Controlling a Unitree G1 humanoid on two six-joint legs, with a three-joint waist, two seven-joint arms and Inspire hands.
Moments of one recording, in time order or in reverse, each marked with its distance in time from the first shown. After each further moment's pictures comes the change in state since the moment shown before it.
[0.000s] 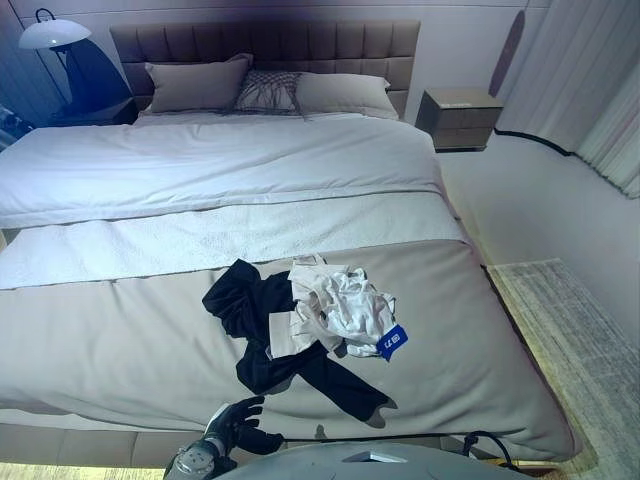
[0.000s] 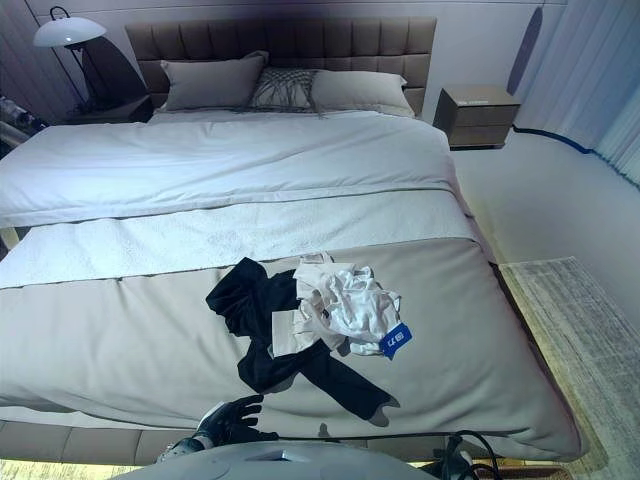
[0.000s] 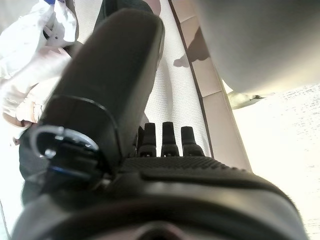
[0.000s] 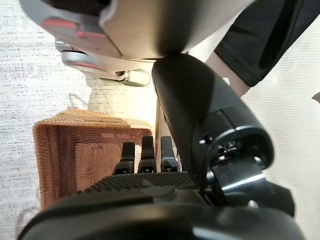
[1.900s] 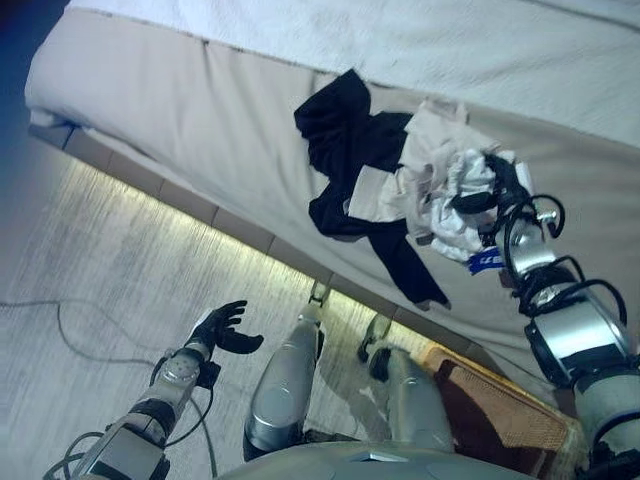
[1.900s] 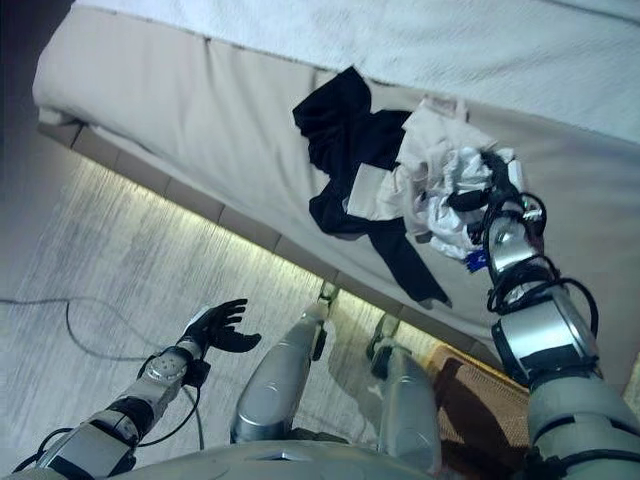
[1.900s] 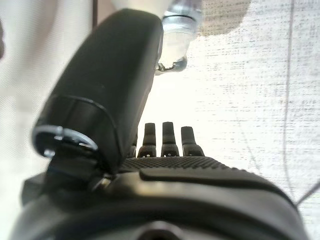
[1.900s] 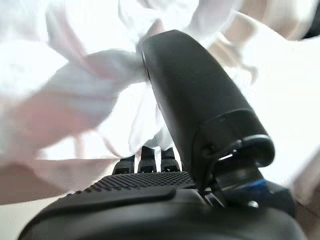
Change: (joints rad) left arm -0.282 0.176 -0.051 -0.140 -0.091 -0.003 0.050; right arm -0.968 -0.422 0.158 -0.072 0.055 -0.101 -0.066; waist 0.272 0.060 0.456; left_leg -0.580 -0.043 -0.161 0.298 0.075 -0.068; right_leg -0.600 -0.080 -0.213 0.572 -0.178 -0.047
